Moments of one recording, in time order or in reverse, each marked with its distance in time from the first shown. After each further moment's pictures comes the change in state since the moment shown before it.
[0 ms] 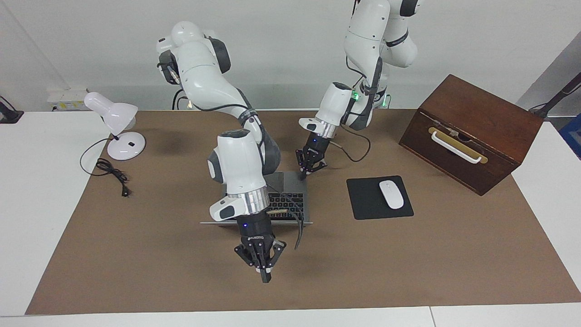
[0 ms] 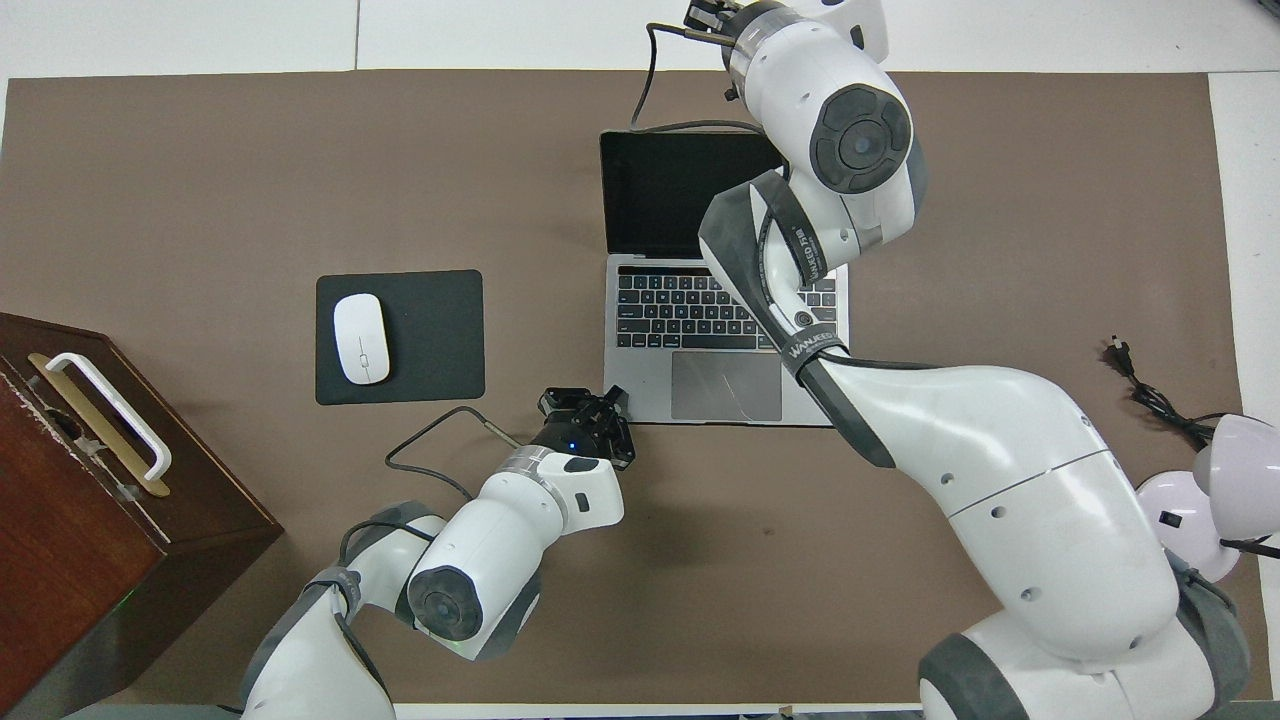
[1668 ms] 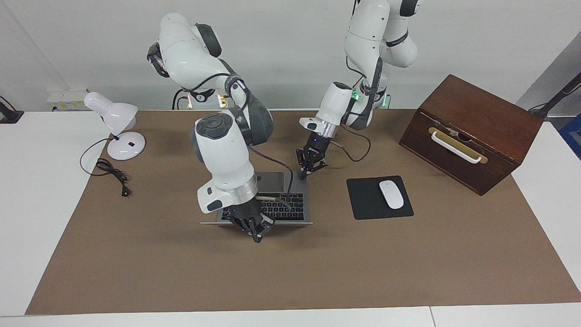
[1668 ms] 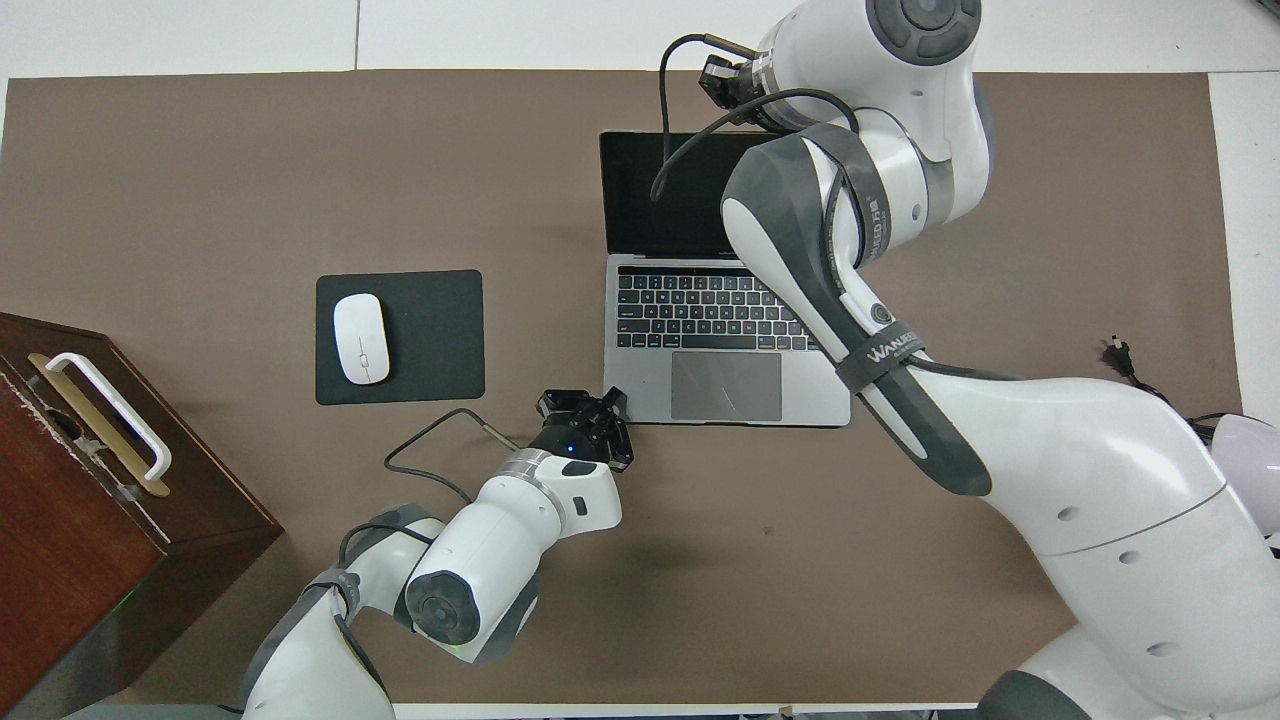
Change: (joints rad) left arm 0.000 0.000 0.000 -0.010 0.000 0.019 0.002; right arm -0.136 -0.109 0.213 0.031 0.104 -0.636 -0.059
